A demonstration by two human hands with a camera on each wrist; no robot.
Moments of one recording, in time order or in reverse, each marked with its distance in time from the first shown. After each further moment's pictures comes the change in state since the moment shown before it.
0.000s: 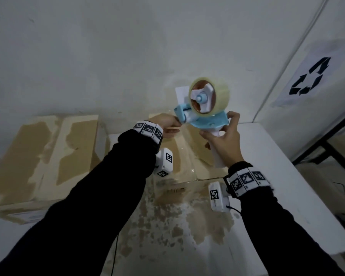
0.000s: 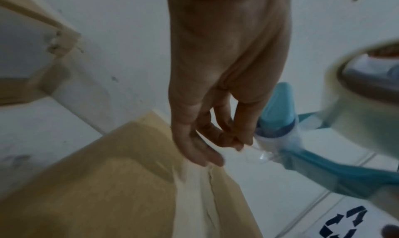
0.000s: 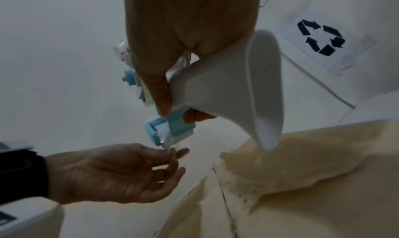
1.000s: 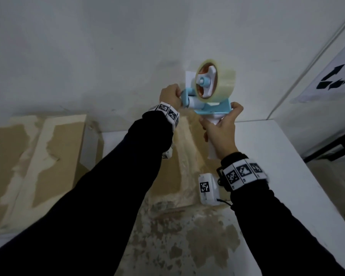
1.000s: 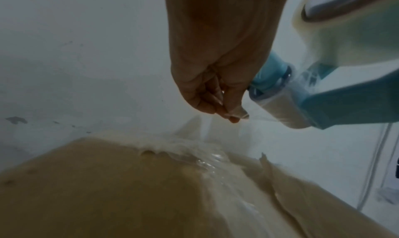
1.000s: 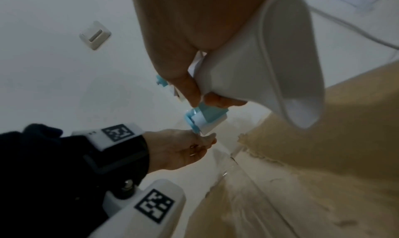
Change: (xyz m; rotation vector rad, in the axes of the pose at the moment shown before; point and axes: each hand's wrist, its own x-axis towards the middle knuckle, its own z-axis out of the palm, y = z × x) left_hand 0.132 0.048 -0.005 0.727 0.385 0.540; right_hand 0.085 0.025 0.049 0.126 0.042 0.114
